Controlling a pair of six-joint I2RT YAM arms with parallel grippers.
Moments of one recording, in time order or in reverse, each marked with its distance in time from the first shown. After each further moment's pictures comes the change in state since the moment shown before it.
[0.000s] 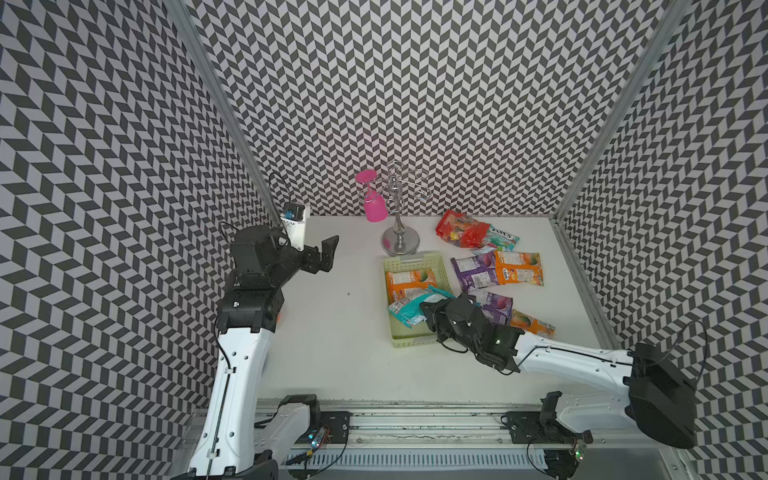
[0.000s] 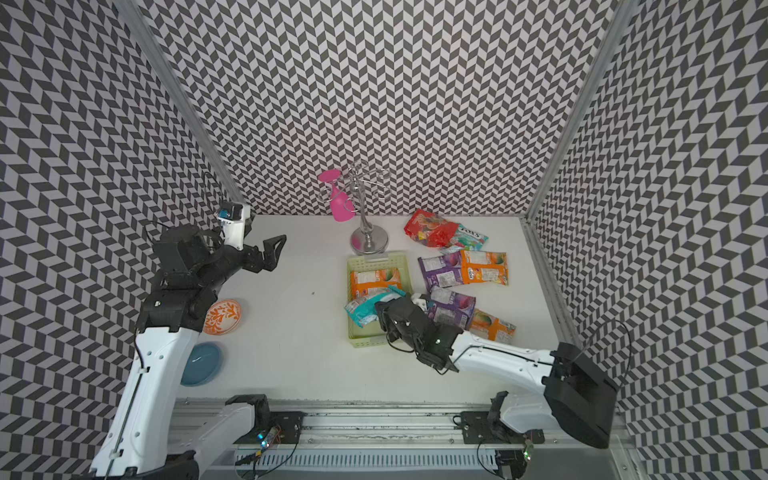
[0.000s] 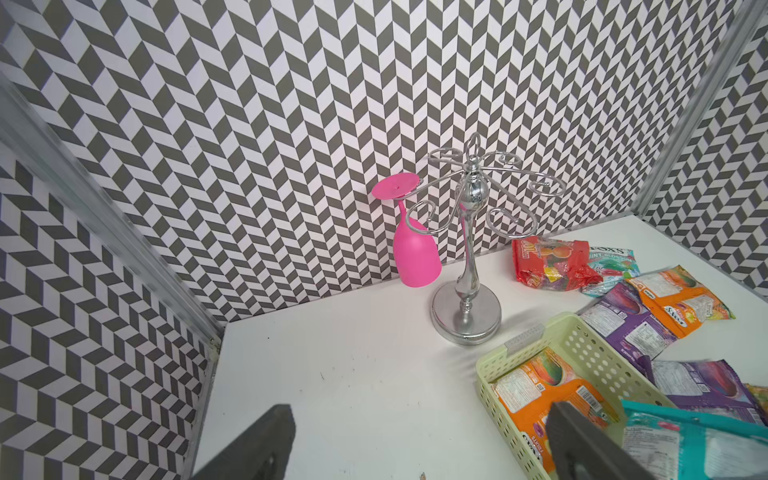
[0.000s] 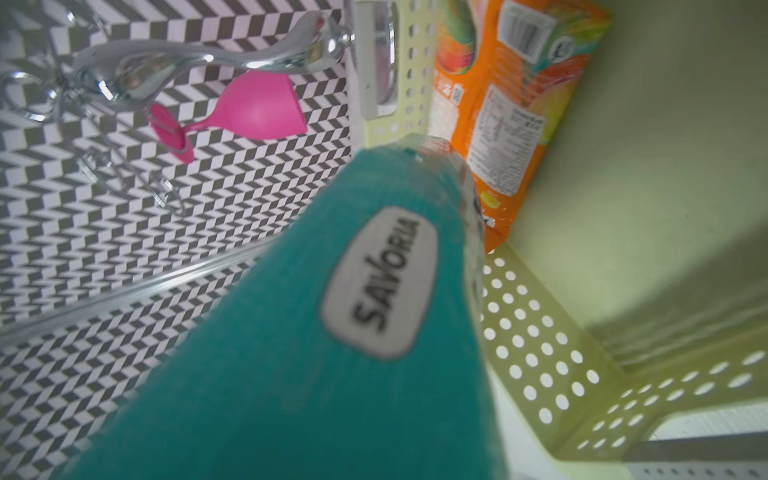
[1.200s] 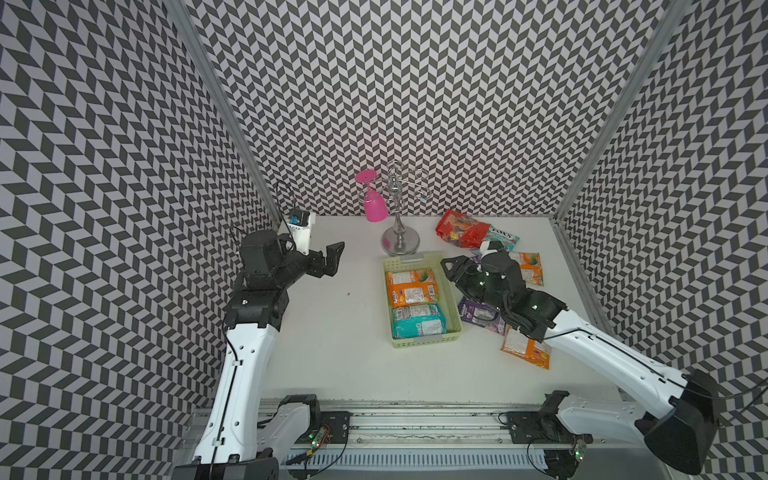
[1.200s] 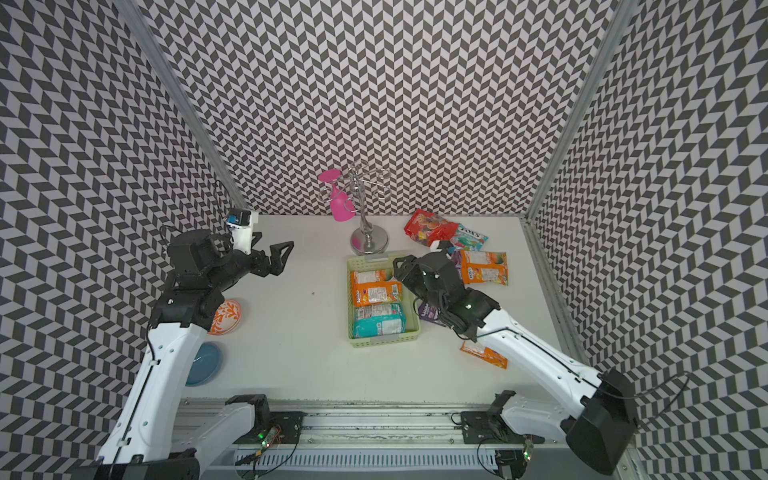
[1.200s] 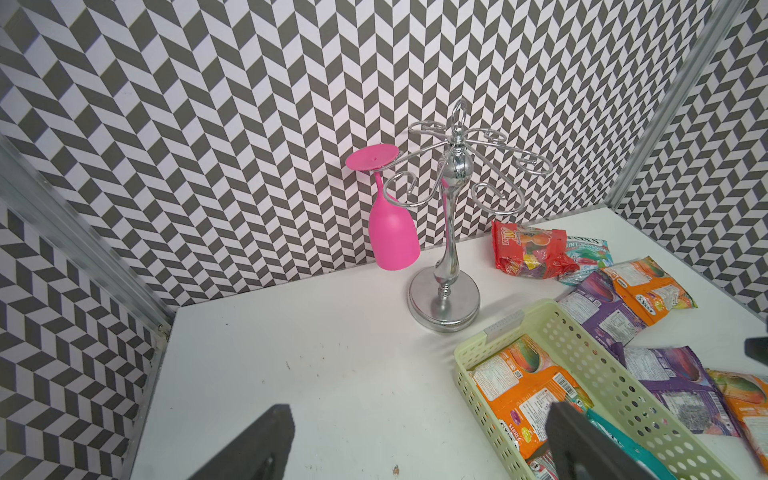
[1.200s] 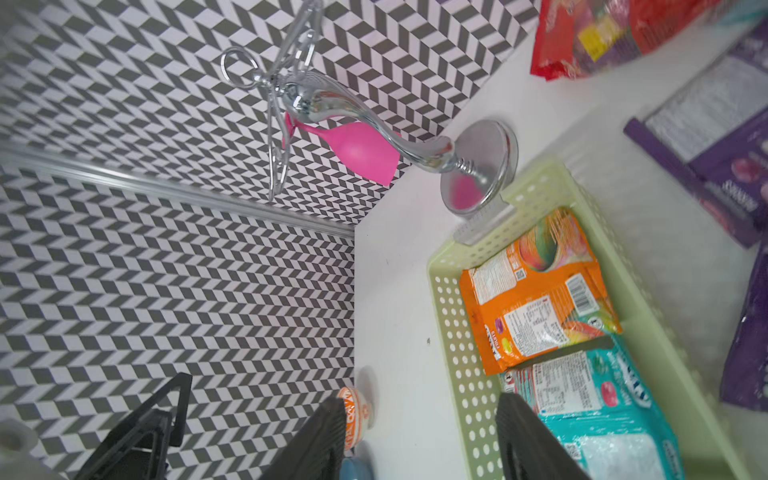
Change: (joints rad) left arm 0.012 0.010 -0.106 0.062 0.076 -0.038; right arm -0.304 -0.136 0.306 -0.373 -0.153 -0.848
